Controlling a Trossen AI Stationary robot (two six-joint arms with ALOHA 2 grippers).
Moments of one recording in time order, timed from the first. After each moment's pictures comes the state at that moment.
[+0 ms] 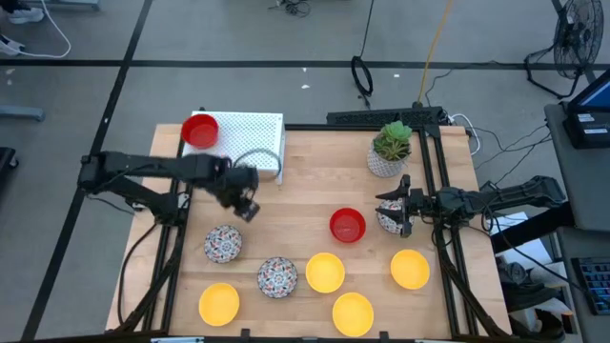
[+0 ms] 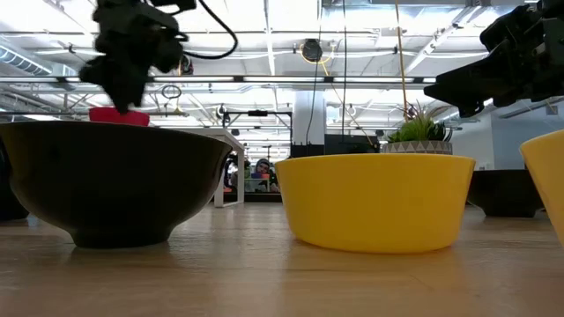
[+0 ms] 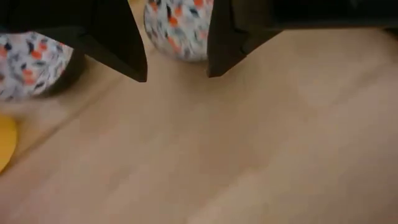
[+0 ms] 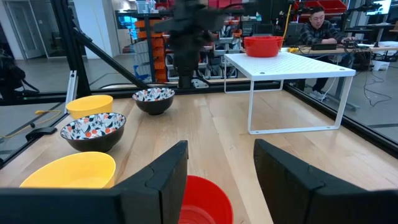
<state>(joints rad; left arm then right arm) 0.03 1.30 1.07 -1.13 0.11 -0.91 0.15 0.30 0.02 0.25 0.23 0.06</state>
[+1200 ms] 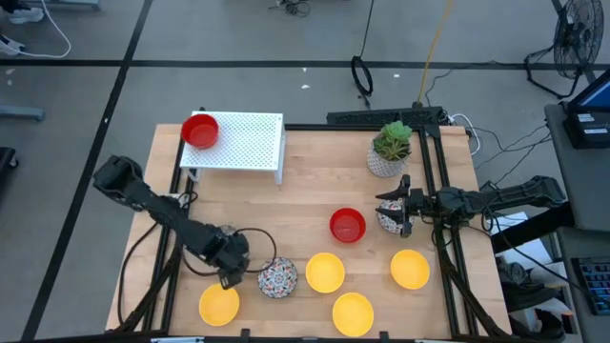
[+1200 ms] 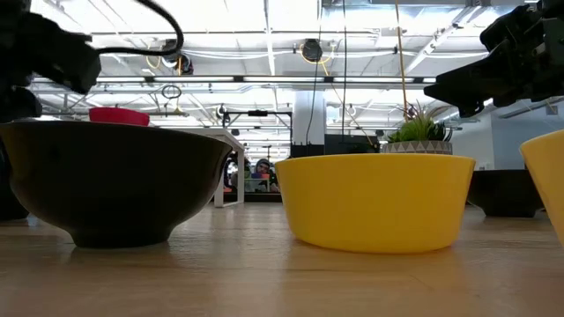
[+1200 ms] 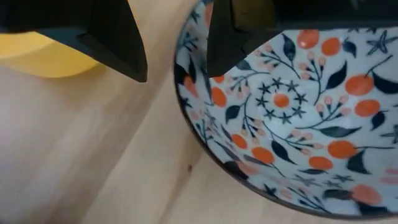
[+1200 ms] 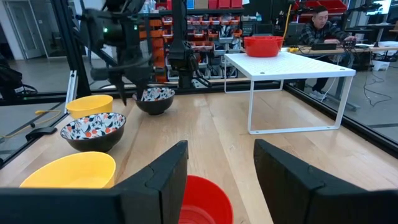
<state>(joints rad) -0.58 1.51 0.88 -0.85 0.08 -1.05 0.15 0.30 0.02 0.25 0.23 0.06</state>
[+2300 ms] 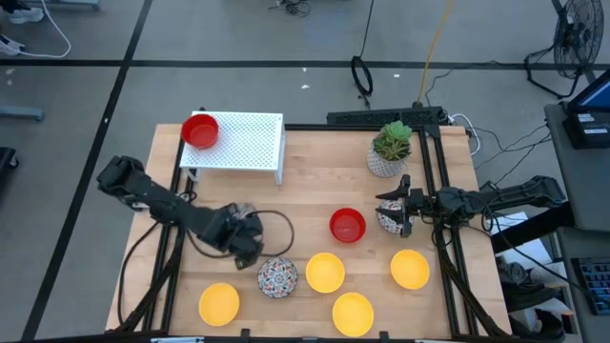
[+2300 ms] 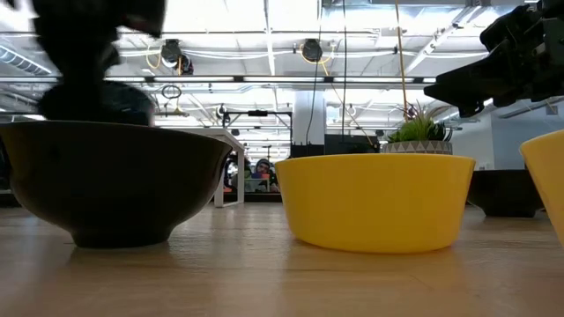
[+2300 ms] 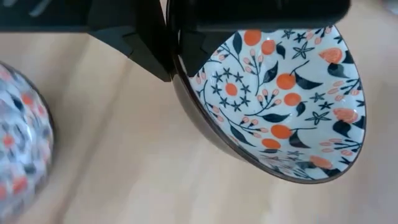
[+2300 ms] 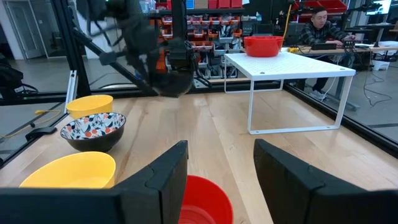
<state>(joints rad) -0.43 1.54 1.16 -1.14 -0.25 -0.79 0.15 0.30 0.02 0.25 0.23 0.06</state>
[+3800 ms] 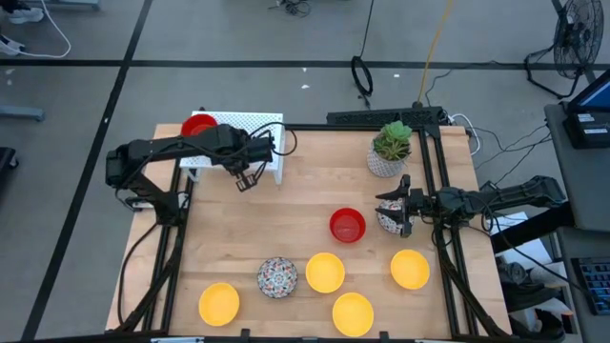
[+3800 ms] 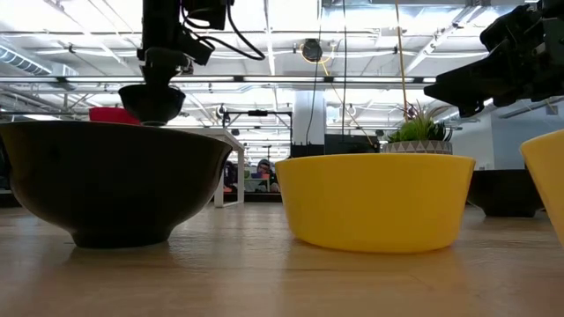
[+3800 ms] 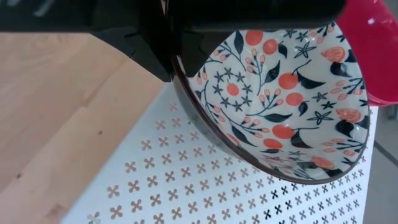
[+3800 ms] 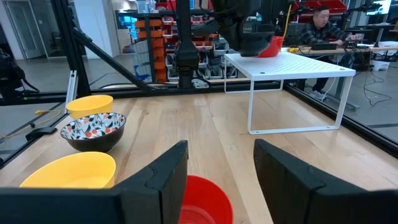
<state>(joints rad) 0.27 1.54 1.42 -1.47 -0.36 -0.27 0.15 0.30 0.02 0.25 0.23 0.06</state>
